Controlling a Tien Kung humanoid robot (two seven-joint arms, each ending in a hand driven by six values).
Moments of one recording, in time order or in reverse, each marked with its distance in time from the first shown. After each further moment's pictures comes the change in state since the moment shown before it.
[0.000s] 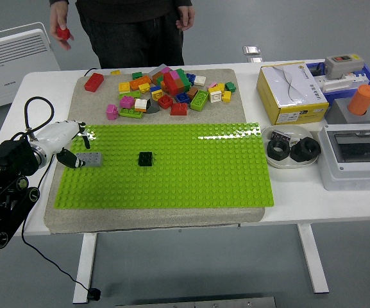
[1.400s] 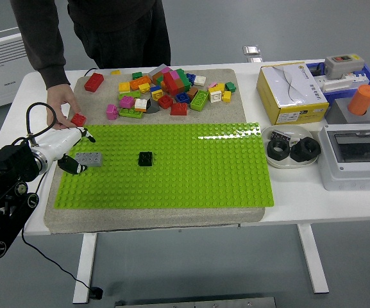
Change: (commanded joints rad) left arm 0.051 -0.004 -0.045 -0.069 0.030 -0.075 0.033; right arm -0.003 -0.004 -0.020 0.000 0.015 -0.005 0.003
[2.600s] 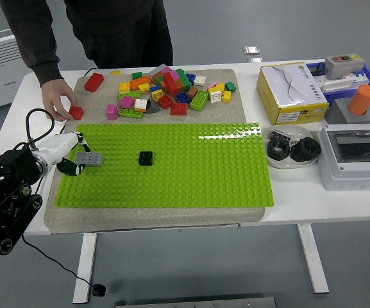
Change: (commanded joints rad) left arm -0.024 -0.022 0.031 0.109 -0.010 0.066 -0.007; right arm 0.007 -0.001 -0.004 0.000 -0.001 0.000 0.002
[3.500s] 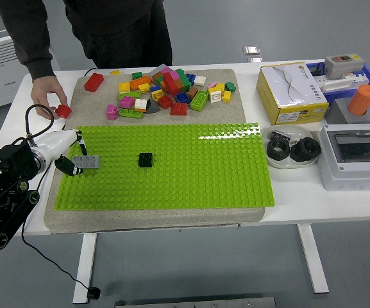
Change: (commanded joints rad) left arm -0.057 0.044 0.089 0.021 -0.047 -0.005 -0.002; right arm 0.003 -0.003 -0.003 0.000 0.004 0.000 0.001
